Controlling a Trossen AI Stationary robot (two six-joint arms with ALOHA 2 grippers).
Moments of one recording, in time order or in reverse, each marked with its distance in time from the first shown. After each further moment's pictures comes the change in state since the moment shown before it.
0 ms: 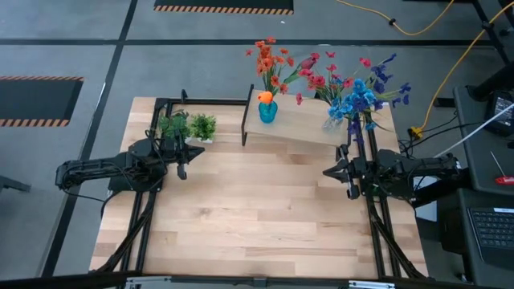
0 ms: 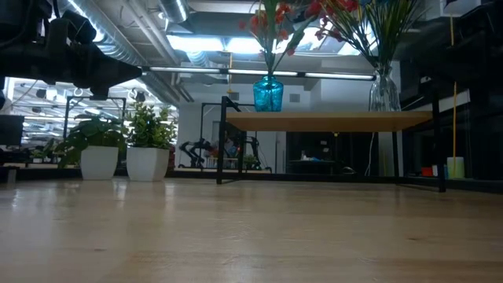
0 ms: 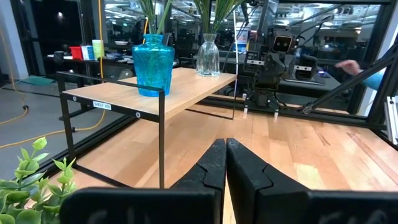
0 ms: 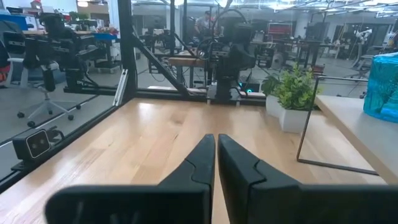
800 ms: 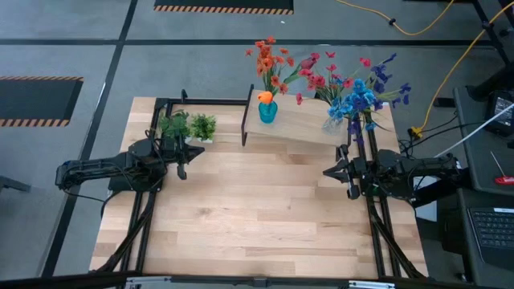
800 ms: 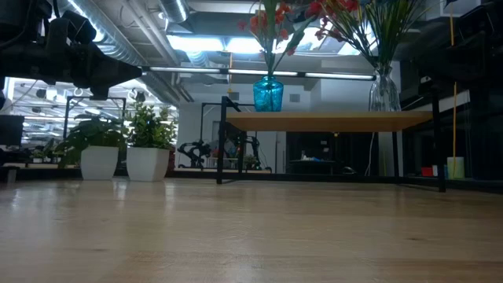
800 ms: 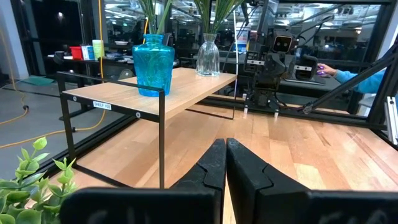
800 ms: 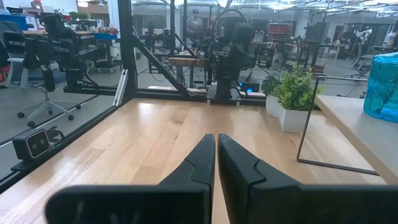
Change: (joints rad) left arm 0.000 0.000 0.000 0.000 0.000 0.000; right arm 0.000 0.000 0.000 0.000 0.000 0.001
